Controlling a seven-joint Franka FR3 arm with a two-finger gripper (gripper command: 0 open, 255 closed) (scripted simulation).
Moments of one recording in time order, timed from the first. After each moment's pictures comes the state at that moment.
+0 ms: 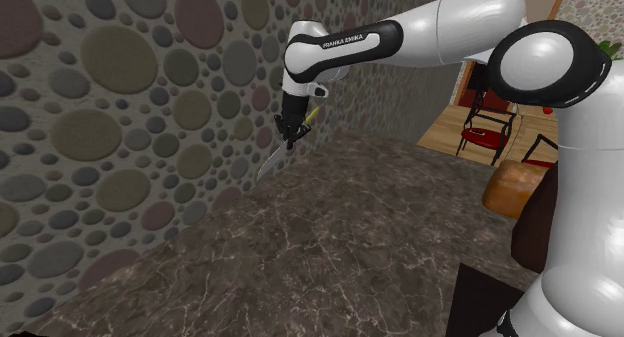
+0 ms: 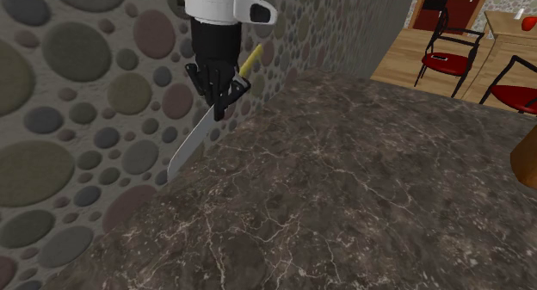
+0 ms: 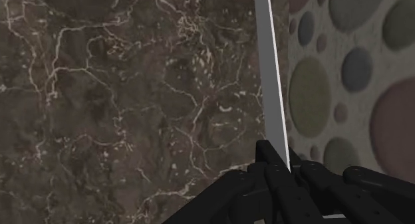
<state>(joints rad) -0.16 0.41 0.34 -1.49 -0.03 1.96 1.48</state>
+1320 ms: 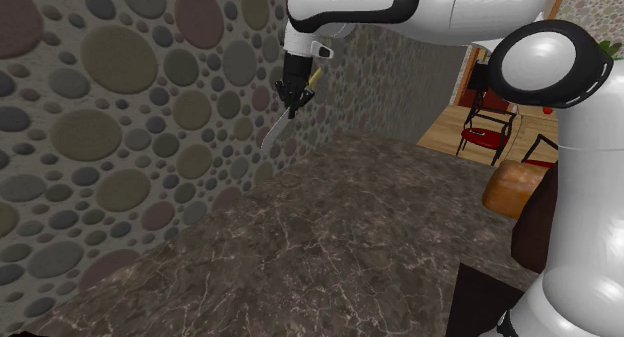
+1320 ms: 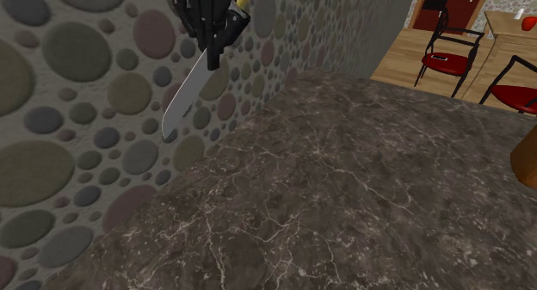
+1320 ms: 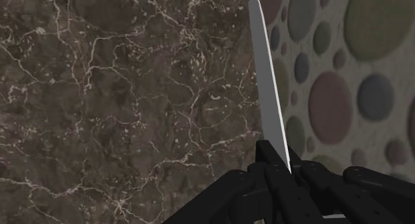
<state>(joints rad) -0.15 0.41 0.35 -1.23 -0.03 1.70 1.49</state>
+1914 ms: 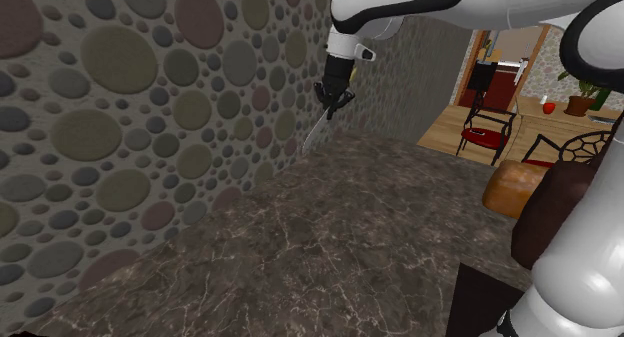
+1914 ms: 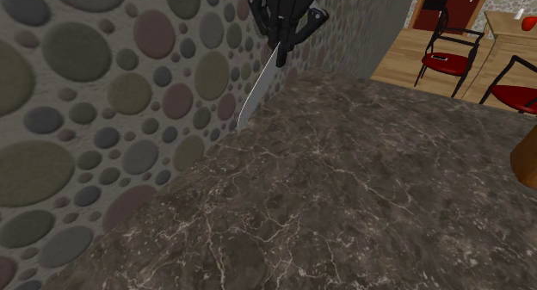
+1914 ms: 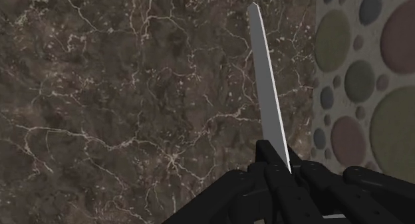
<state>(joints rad) -0.32 0.14 0.30 -1.60 0.08 1.79 1.29</state>
